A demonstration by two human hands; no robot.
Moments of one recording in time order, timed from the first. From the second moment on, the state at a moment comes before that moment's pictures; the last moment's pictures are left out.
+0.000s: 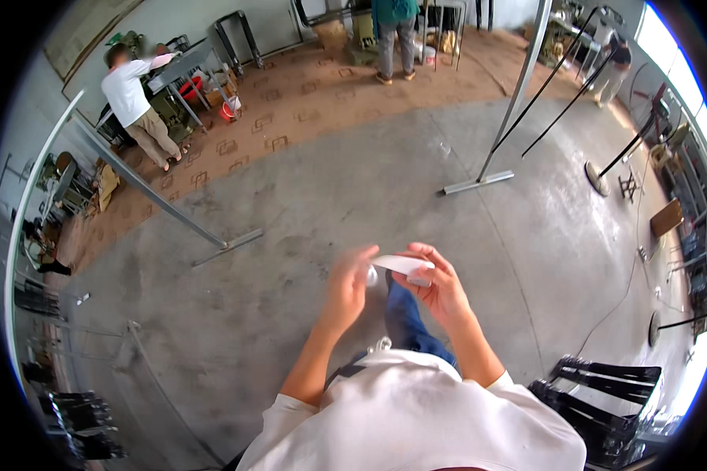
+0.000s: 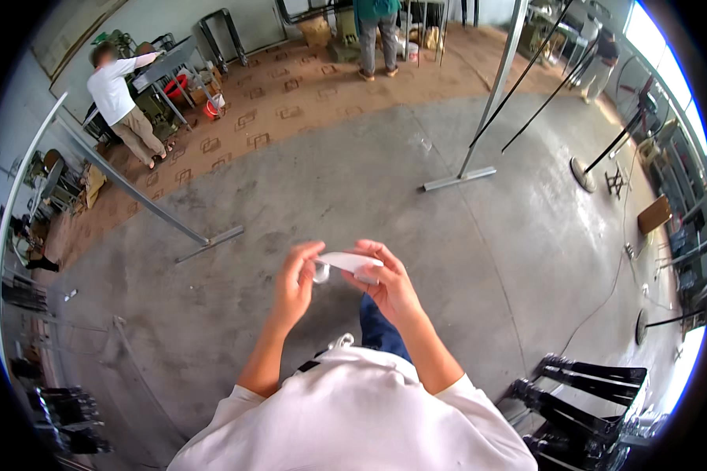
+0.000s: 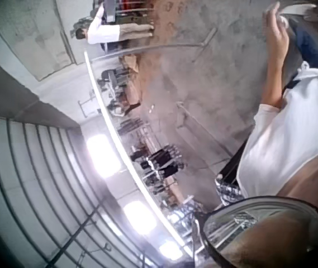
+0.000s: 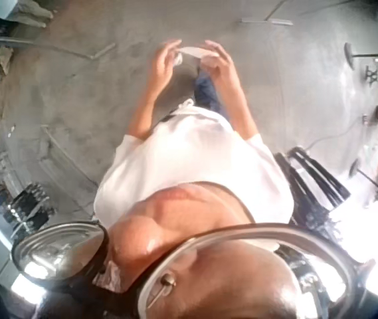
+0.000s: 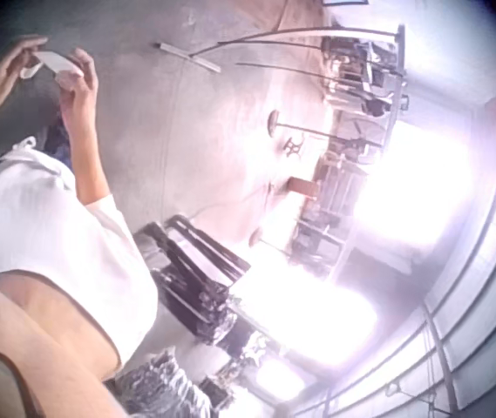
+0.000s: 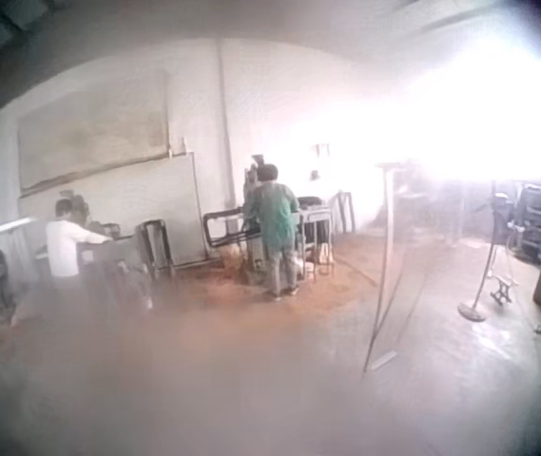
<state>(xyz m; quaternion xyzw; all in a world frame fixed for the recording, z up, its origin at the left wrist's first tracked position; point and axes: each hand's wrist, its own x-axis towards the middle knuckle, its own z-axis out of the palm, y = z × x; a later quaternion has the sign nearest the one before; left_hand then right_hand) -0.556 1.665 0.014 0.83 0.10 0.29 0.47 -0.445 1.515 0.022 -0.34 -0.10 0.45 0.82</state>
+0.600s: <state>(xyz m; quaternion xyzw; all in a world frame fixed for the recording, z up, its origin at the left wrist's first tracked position) -0.282 1.911 0.013 0.83 0.20 0.31 0.42 -0.157 1.831 0.020 -0.31 -0.20 0.60 0.70</state>
